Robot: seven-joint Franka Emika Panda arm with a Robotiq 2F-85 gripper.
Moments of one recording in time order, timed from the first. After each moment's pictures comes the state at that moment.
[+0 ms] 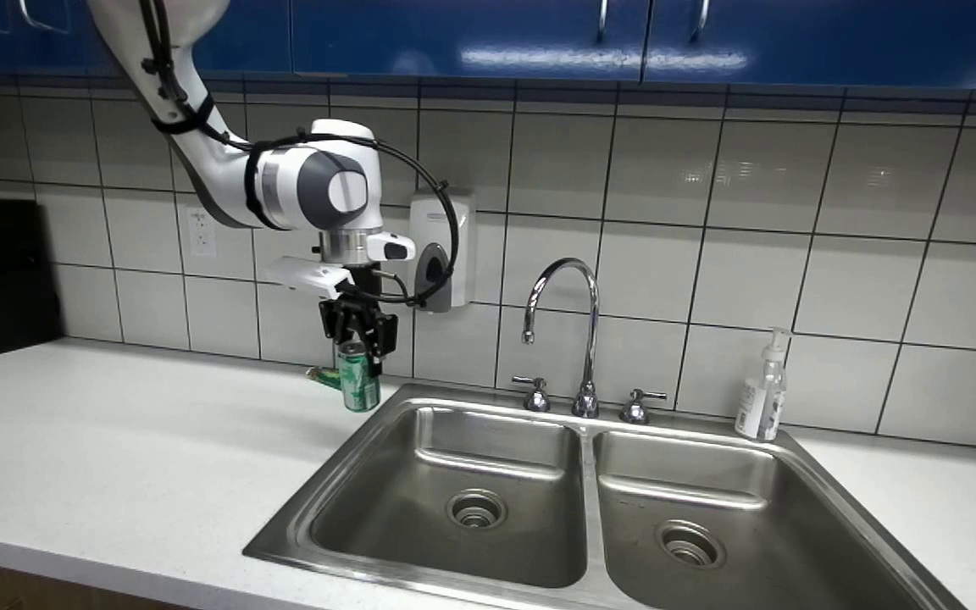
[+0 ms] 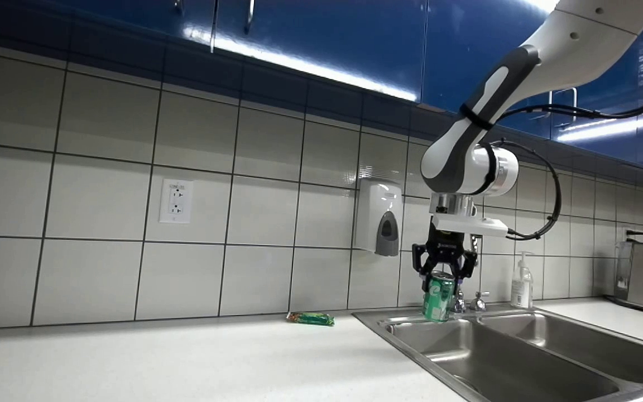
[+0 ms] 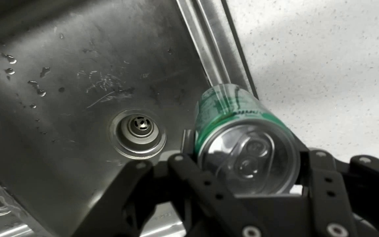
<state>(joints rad) -0.05 0.08 -0.10 -2.29 0.01 2.50 0.21</state>
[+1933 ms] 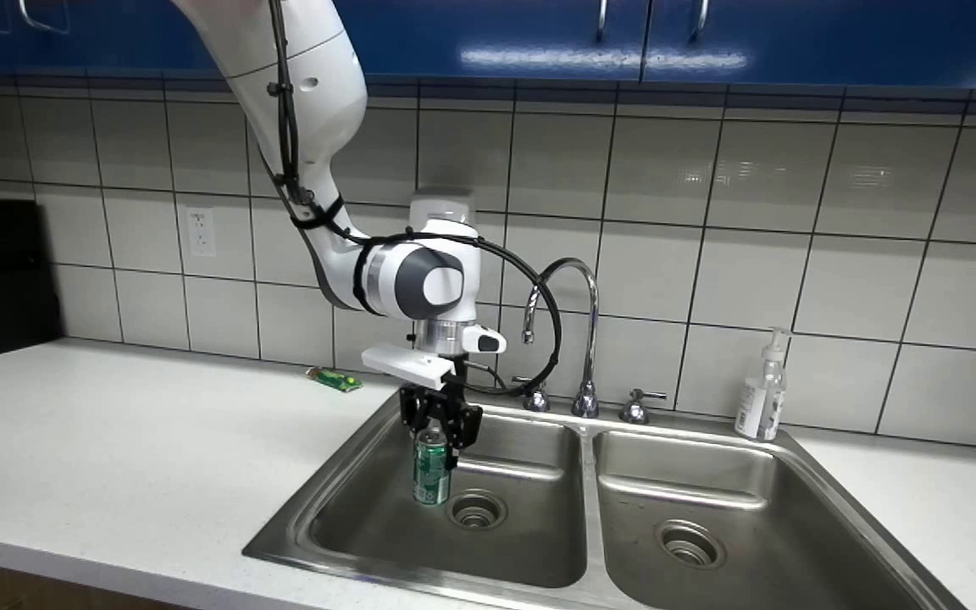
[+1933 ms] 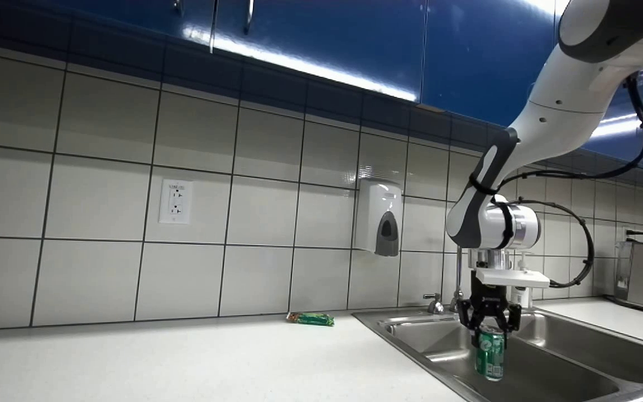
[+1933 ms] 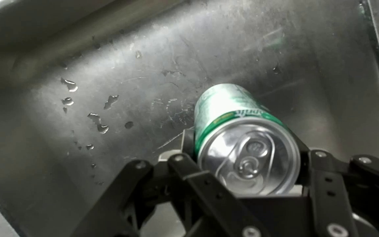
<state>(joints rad) -0.22 0.42 -0.16 -2.12 0.08 2.47 -0.04</state>
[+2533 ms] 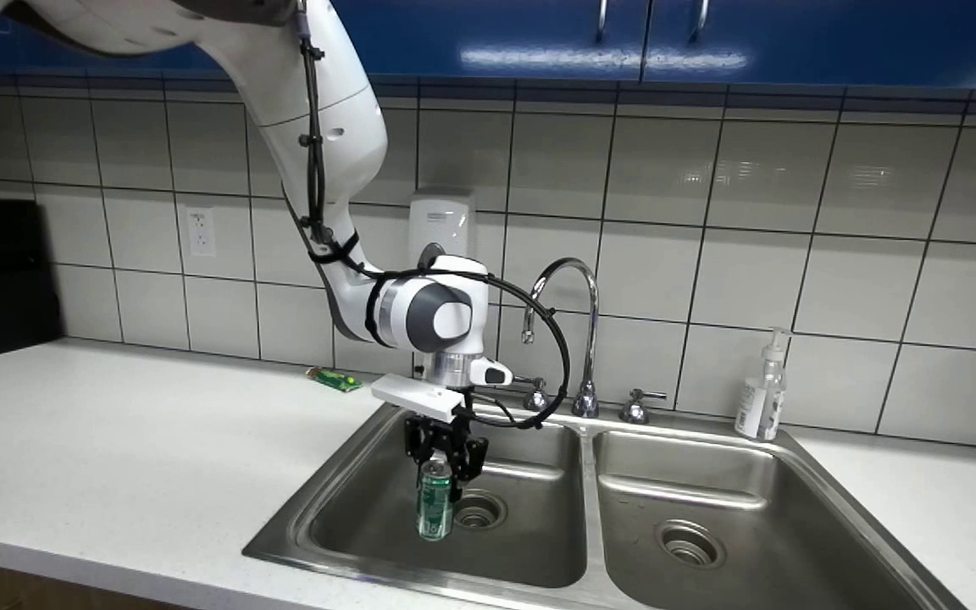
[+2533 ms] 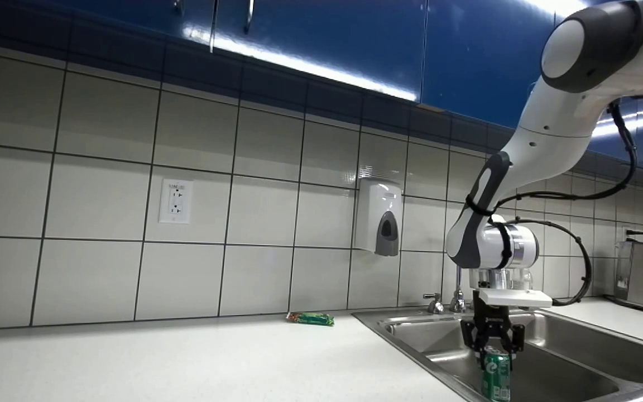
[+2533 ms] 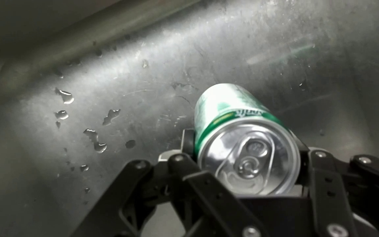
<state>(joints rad) -0.24 0.54 -0.16 -2.07 0.08 2.47 -0.08</state>
